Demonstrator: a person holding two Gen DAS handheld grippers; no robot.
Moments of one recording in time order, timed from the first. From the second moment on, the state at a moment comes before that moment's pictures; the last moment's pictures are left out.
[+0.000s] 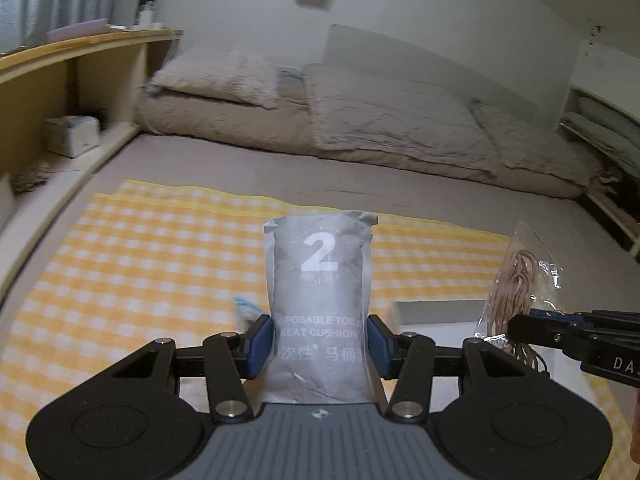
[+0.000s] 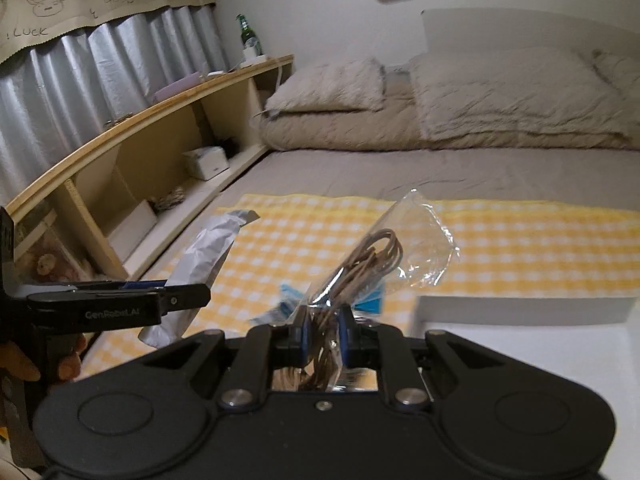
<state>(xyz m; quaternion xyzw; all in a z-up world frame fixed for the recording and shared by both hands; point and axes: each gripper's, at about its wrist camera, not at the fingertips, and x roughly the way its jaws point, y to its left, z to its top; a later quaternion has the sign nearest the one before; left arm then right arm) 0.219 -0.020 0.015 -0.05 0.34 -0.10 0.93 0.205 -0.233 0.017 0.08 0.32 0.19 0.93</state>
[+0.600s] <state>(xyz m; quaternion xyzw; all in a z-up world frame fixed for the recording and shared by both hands) 0.240 -0.131 -0.025 -0.09 0.40 -0.17 0.89 0.188 -0.352 -0.007 0.00 0.35 0.12 0.93</state>
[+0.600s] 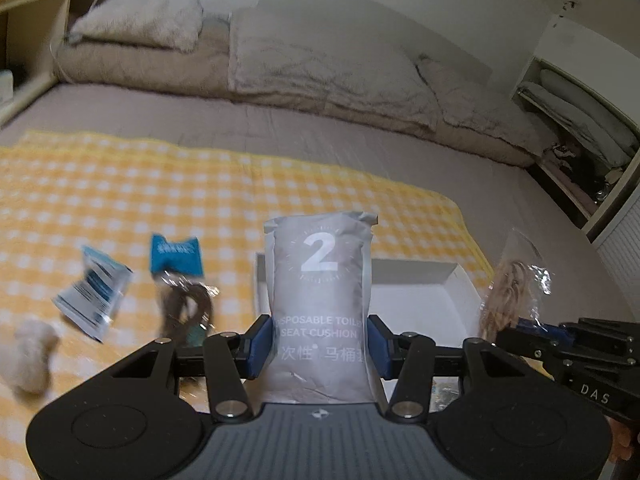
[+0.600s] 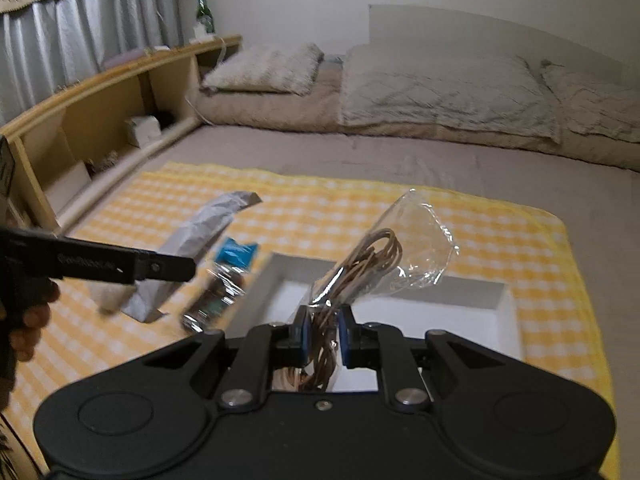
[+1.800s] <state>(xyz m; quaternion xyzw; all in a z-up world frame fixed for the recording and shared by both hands) 0.283 -0.159 -0.104 -0.15 0.47 -0.11 0.86 0.193 -0.397 -0.087 -0.19 0.52 0.12 0.82</state>
